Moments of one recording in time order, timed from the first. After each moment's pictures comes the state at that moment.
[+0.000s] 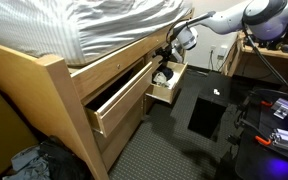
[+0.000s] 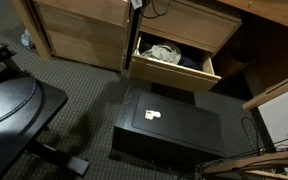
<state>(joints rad) -0.62 1.48 0.53 -0.85 0.50 2.55 -0.53</state>
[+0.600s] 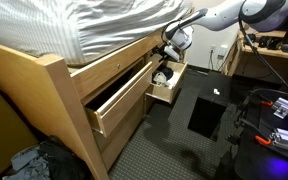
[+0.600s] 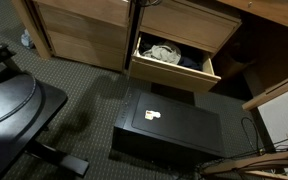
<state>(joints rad) -0.47 1.38 0.33 -0.94 0.50 2.77 -0.19</state>
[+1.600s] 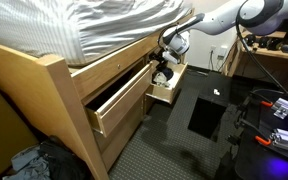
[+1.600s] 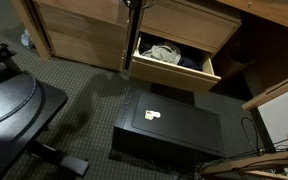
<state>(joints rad) -0.44 1.41 0.35 -0.94 0.47 2.71 -0.22</state>
